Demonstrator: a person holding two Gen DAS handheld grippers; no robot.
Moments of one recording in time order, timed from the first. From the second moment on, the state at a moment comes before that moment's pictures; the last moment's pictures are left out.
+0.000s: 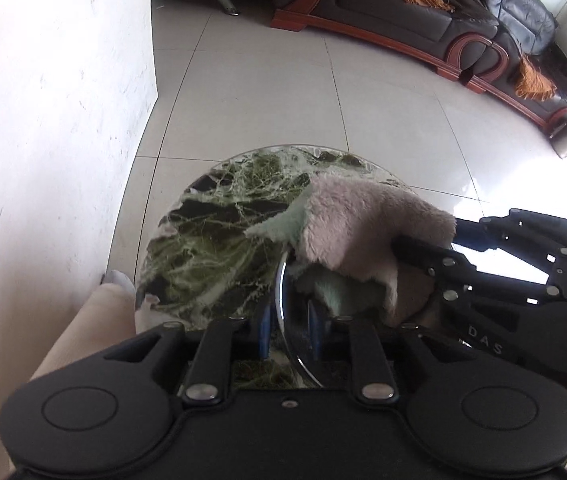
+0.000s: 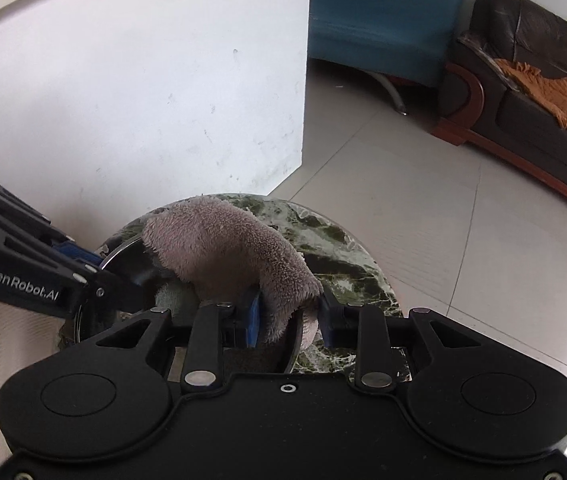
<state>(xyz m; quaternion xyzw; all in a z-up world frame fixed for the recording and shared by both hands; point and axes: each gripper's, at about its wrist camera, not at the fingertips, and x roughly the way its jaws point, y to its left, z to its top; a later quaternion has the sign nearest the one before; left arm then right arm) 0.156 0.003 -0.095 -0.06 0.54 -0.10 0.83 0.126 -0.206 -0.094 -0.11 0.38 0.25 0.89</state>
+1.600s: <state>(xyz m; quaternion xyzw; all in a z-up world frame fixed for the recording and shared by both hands) 0.152 -0.008 -0.106 -0.05 0.56 -0.08 0.82 0.131 -0.198 -0.064 -0.16 0.34 0.31 0.87</state>
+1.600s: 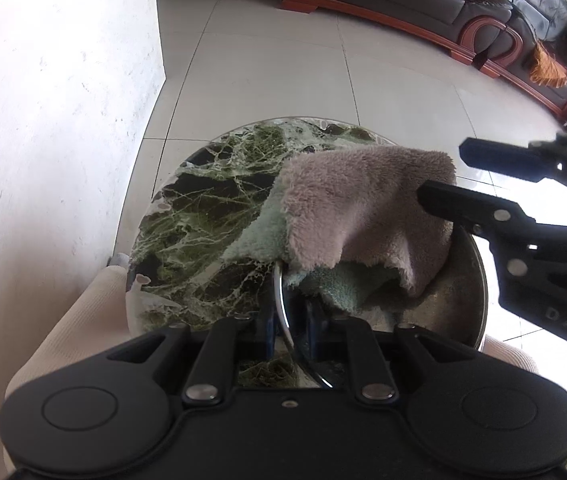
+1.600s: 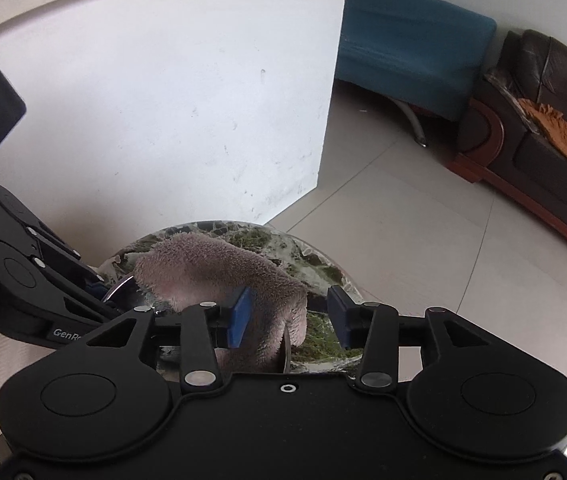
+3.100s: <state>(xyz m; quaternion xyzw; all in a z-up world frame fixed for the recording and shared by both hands) 0.159 -0.013 -0.109 -0.05 0.56 -0.07 0.82 0.122 -0.207 -0.073 -0.16 0.42 0.31 0.84</state>
